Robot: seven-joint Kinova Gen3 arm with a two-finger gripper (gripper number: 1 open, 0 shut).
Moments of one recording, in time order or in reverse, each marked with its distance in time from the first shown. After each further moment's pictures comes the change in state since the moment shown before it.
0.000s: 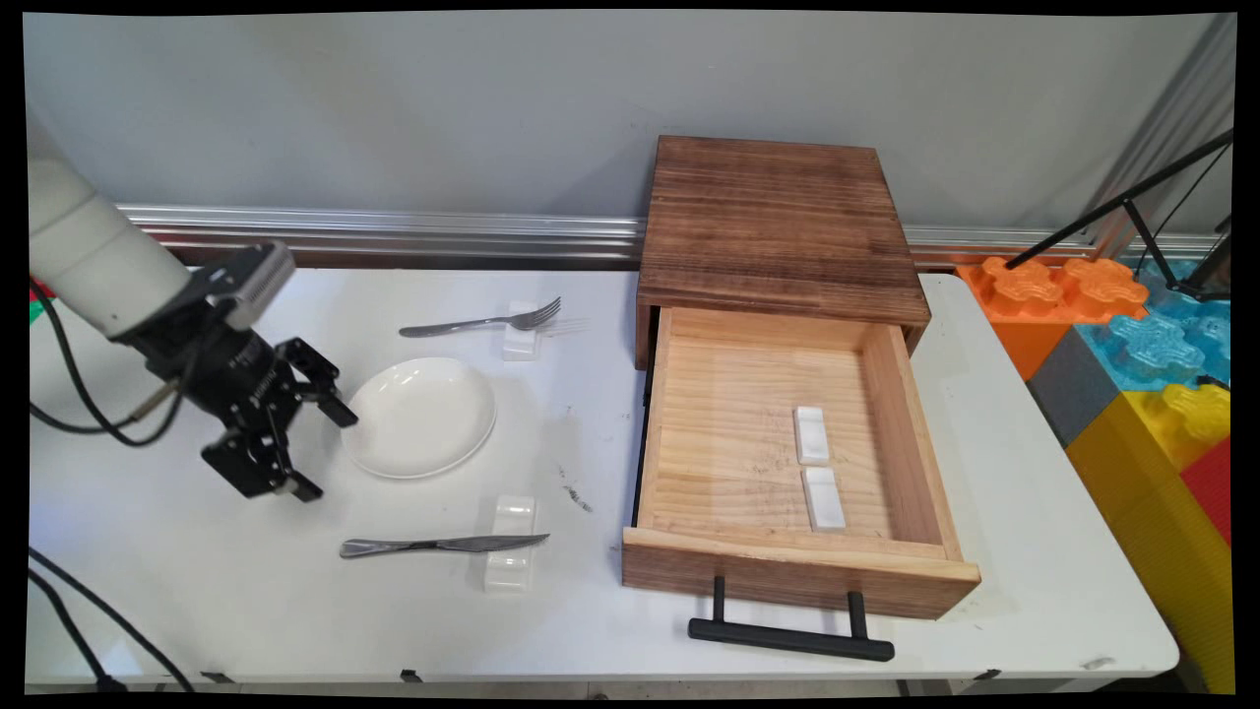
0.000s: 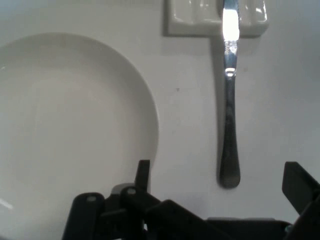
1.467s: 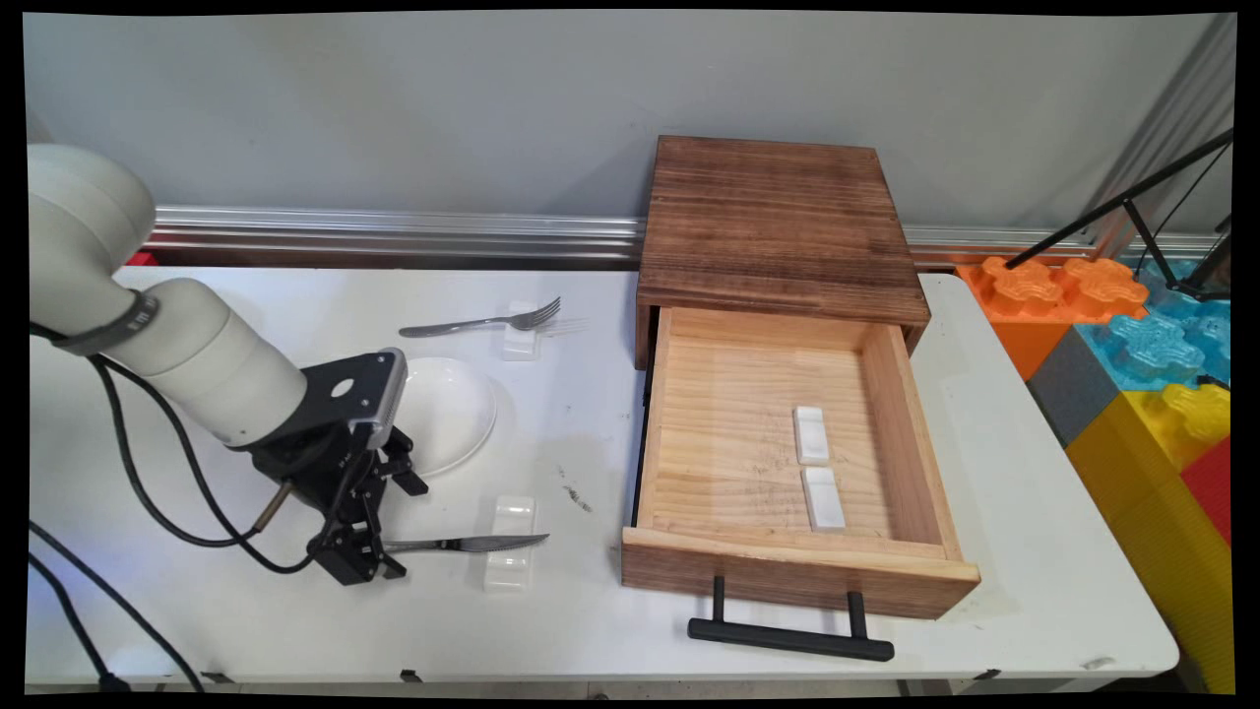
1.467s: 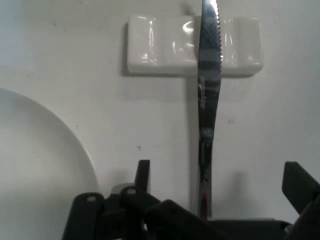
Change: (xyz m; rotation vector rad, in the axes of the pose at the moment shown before) arm 0.064 0.055 0.088 0.077 -0.102 -0.002
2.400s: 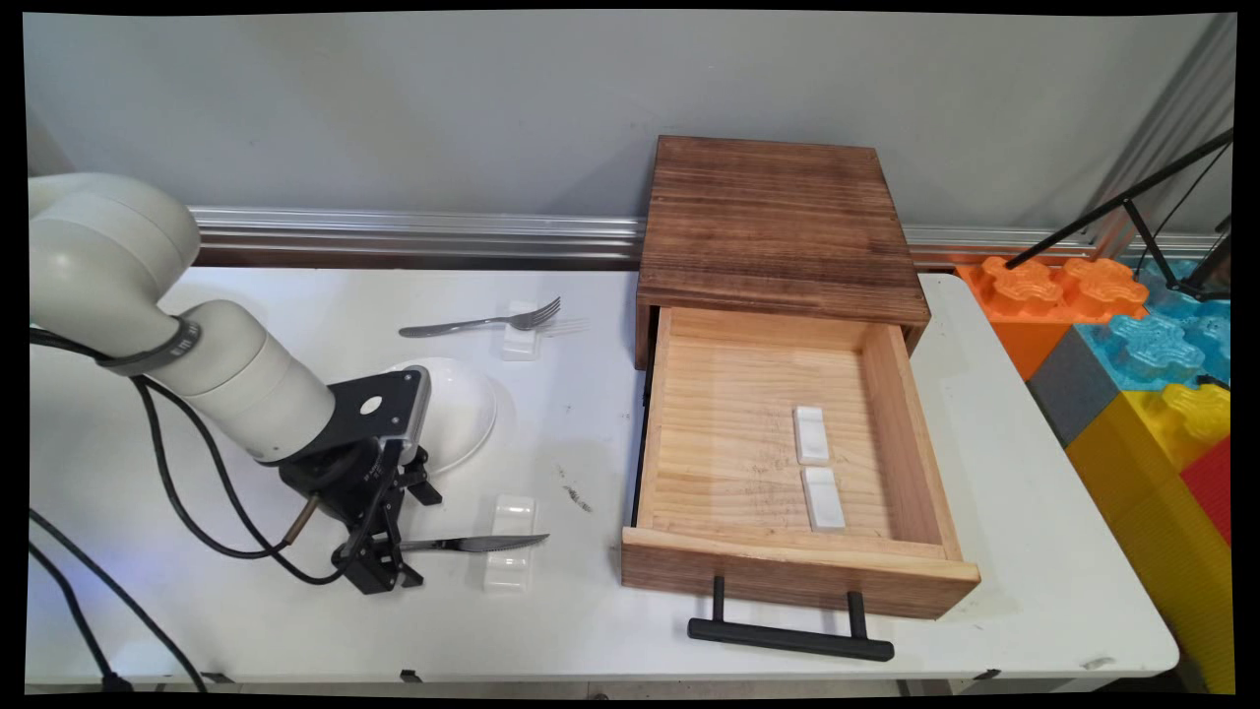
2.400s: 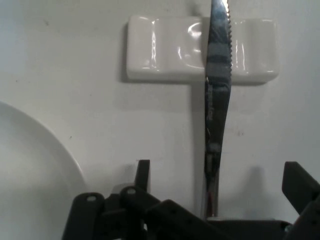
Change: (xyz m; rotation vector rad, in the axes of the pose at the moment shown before) arm 0.009 0.000 0.024 0.004 -0.021 -0.011
